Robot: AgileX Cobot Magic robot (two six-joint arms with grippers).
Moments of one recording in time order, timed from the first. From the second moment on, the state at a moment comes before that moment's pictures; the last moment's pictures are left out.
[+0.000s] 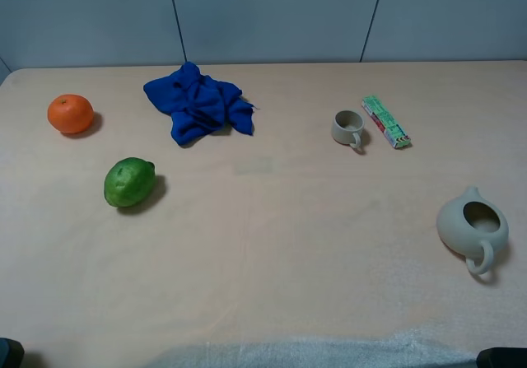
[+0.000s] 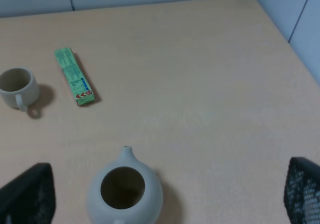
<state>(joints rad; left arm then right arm) 0.01 -0.01 -0.49 -0.05 1.07 0.15 -0.06 -0.01 -0.49 -0.05 1.03 0.07</state>
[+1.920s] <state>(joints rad) 0.01 0.48 -0.66 0.08 1.03 0.05 -0.06 -0.01 -0.49 -0.05 1.03 0.07</state>
